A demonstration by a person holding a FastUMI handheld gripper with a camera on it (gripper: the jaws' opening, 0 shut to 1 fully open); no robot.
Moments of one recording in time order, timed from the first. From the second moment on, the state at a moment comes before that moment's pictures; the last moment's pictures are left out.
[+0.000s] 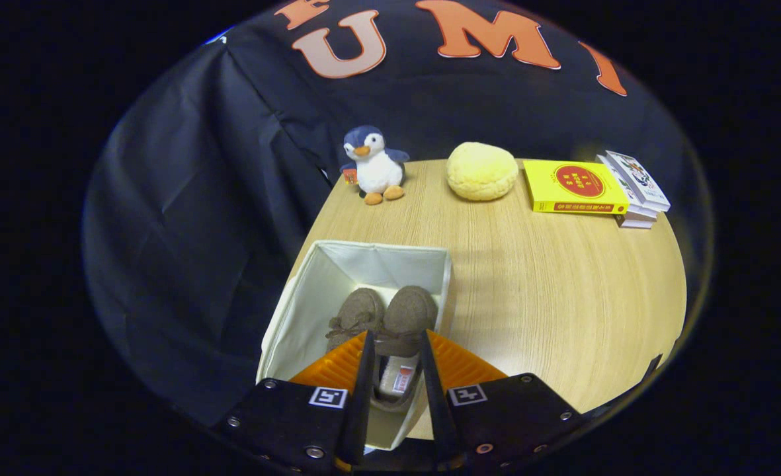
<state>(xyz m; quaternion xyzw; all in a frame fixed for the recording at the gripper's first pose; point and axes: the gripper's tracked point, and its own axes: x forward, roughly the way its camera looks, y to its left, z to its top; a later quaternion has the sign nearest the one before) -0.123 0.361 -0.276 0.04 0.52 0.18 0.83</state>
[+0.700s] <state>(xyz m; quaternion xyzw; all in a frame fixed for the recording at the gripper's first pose) -0.043 0.220 -0.161 0.08 0.33 0.17 0.93</state>
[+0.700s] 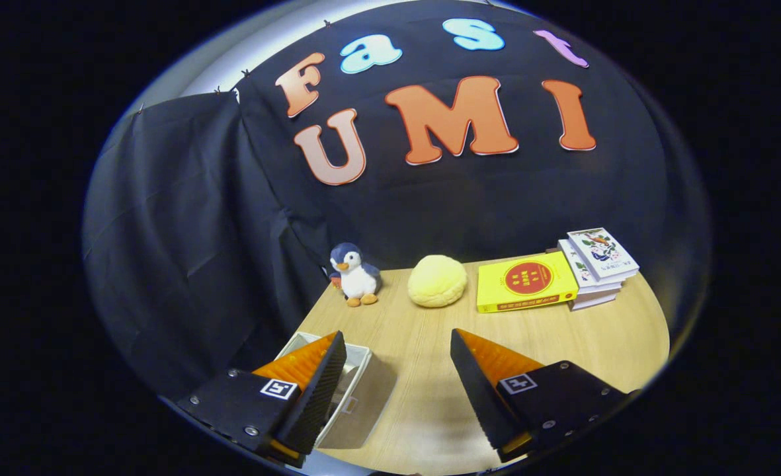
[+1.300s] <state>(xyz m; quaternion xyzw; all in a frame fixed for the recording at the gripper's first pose) -0.015 0.134 -0.051 0.06 0.16 0.18 0.97</state>
